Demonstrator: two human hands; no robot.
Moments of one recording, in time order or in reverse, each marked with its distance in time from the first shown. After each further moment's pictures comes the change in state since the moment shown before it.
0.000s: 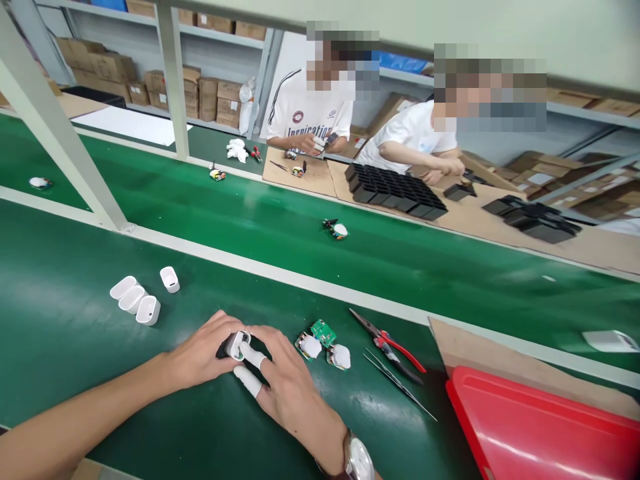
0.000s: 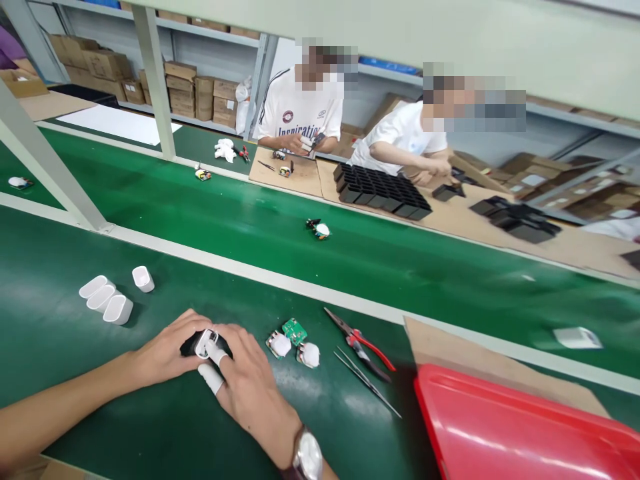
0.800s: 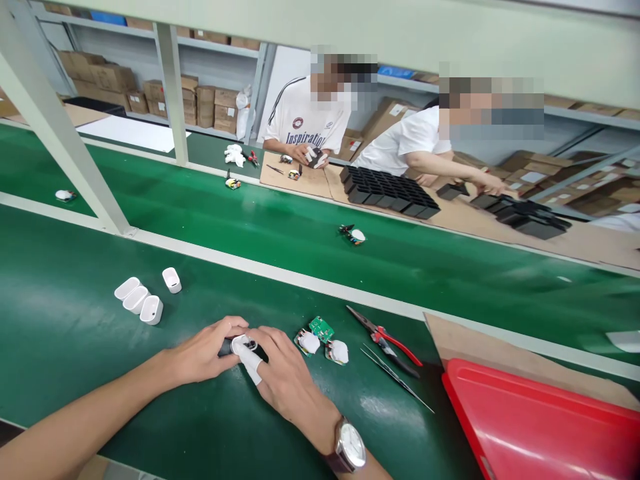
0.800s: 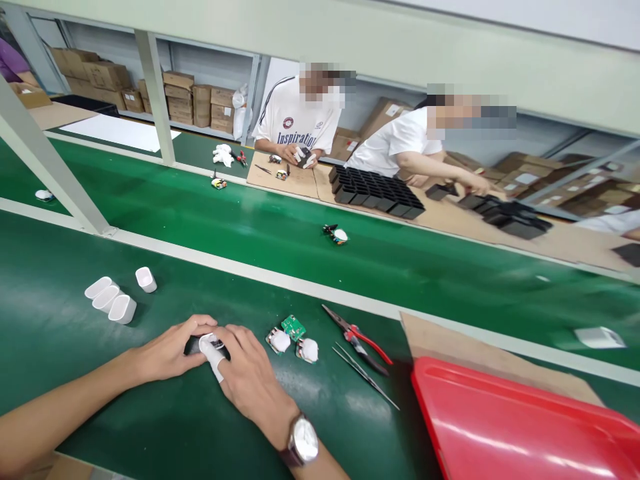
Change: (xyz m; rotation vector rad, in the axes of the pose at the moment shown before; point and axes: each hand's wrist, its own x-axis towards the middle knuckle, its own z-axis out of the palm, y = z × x) left_hand -0.002 0.005 -0.003 -0.063 -0.118 -0.143; right_hand -0.008 0.011 0.013 -0.126 0.028 -0.124
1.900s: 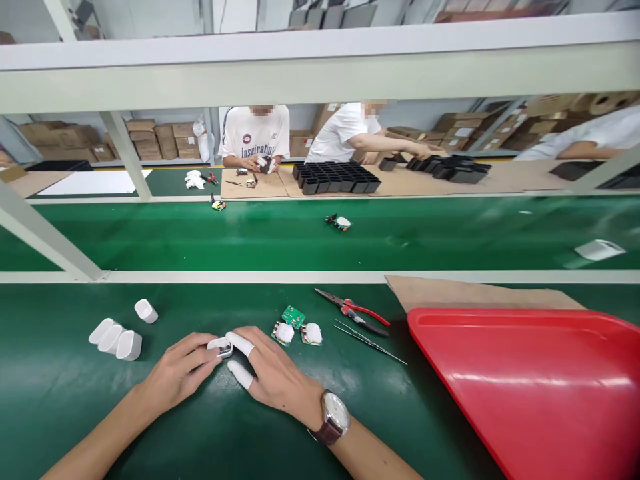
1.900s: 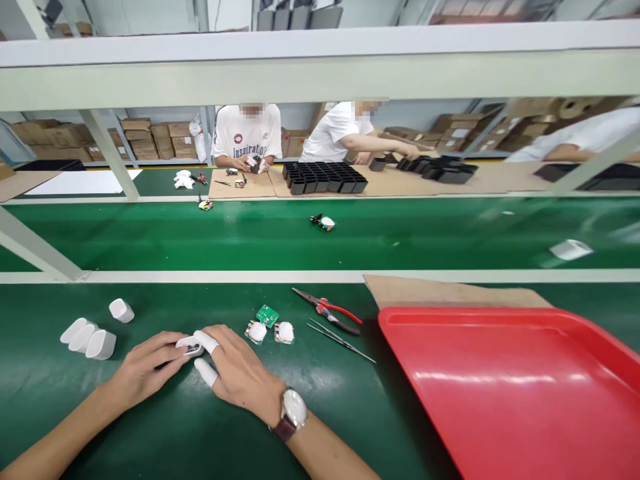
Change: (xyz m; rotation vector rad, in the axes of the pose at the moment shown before) left_hand -0.001 0.016 -0.010 0.379 0.254 0.487; right_hand -0.010 0.005 -0.016 0.176 0.095 0.170
